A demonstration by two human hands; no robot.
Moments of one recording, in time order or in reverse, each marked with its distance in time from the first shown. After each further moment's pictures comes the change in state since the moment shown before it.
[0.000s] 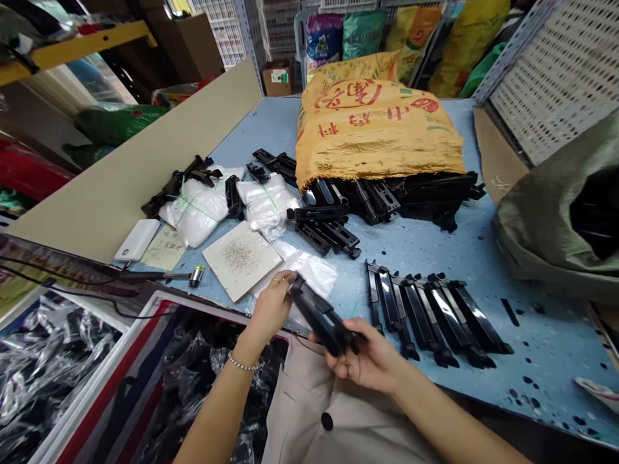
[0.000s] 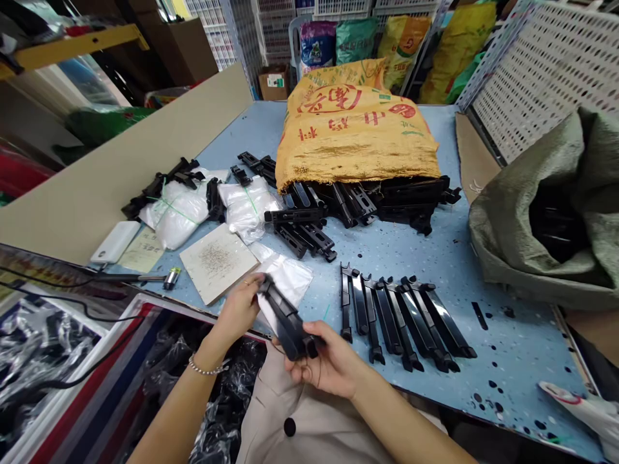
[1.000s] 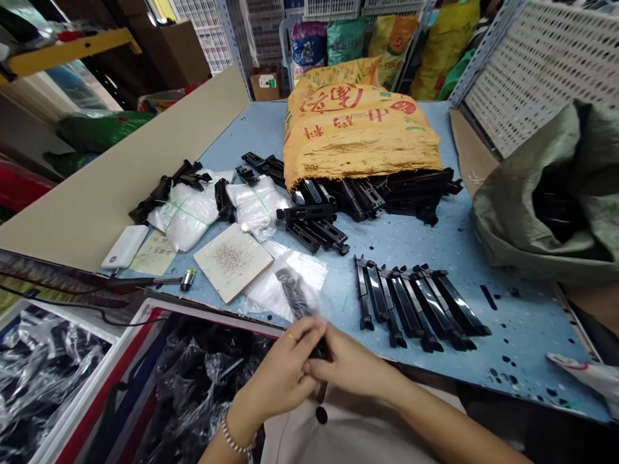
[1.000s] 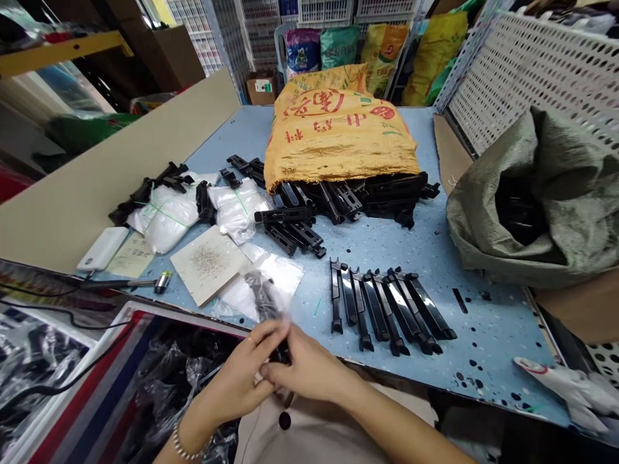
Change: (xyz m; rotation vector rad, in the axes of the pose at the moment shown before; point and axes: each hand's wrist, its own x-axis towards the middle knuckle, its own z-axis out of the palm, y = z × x) left_hand -0.077 0.080 -0.016 -0.243 -0.213 0.298; right_hand -0.002 0.015 0.026 -1.042 0.201 -0.476
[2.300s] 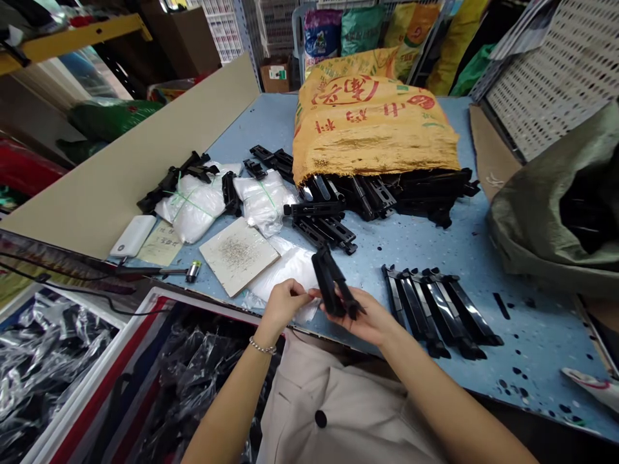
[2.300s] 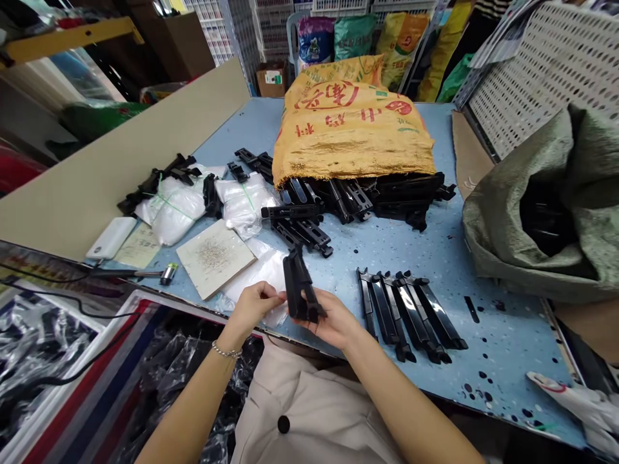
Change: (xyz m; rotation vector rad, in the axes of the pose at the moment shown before) left_hand 0.067 -0.078 0.013 -0.547 0.342 -0.707; right_hand 0.039 0.003 -0.042 0.742 0.109 0.210
